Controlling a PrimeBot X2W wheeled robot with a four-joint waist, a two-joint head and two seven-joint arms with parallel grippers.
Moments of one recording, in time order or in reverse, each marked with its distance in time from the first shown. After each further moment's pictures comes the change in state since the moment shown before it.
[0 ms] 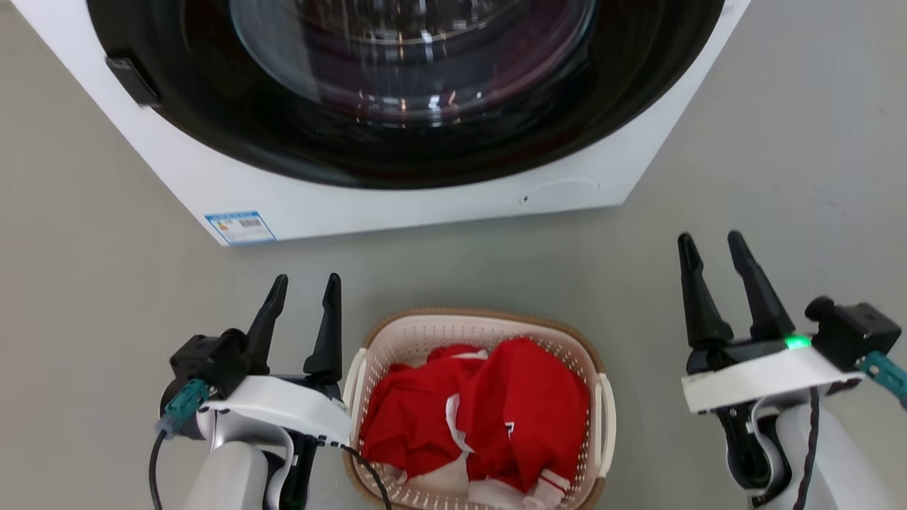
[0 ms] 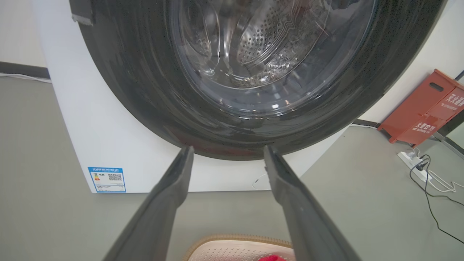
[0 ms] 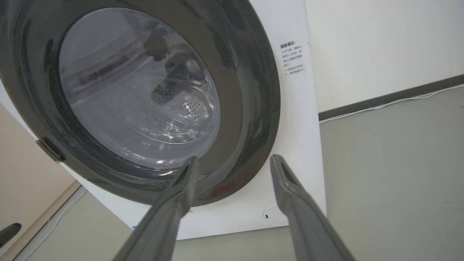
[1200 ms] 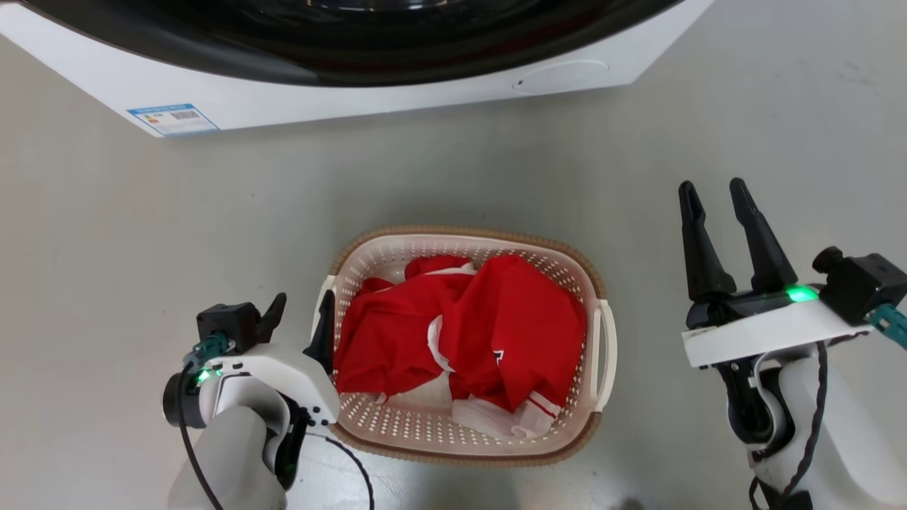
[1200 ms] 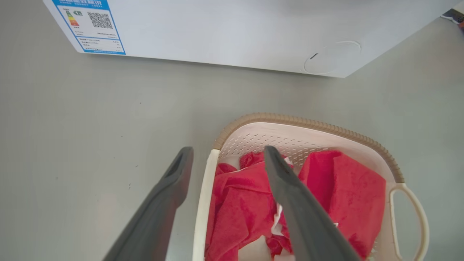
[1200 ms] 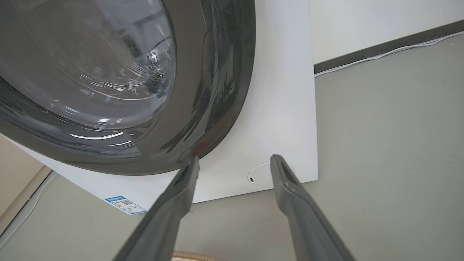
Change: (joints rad) left arm -0.256 -0.005 0.039 0.540 0.060 -0.040 0.000; right arm -0.107 -0.022 0.031 0.017 0.040 0.000 -0.001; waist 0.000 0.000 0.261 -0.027
